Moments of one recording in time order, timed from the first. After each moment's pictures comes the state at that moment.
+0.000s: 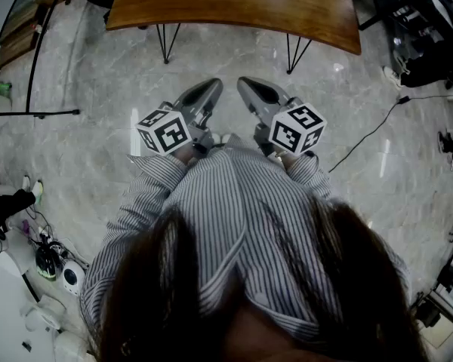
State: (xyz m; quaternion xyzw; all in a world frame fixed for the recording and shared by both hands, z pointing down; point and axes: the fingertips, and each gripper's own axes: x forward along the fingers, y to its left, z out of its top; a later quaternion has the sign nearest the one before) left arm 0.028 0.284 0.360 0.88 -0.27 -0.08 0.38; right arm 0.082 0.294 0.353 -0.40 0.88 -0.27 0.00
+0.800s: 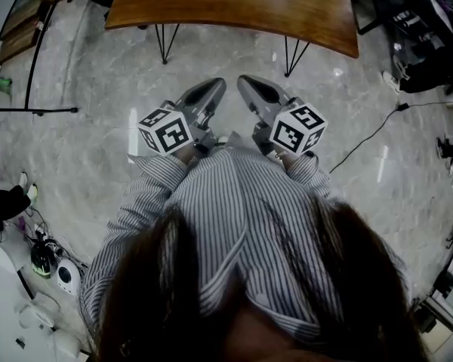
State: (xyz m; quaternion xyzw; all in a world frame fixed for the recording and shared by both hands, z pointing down) left arm 0.052 0.286 0.349 0.89 -0.27 -0.10 0.37; right arm 0.100 0.291 0.343 -0.39 0.88 -0.26 0.03
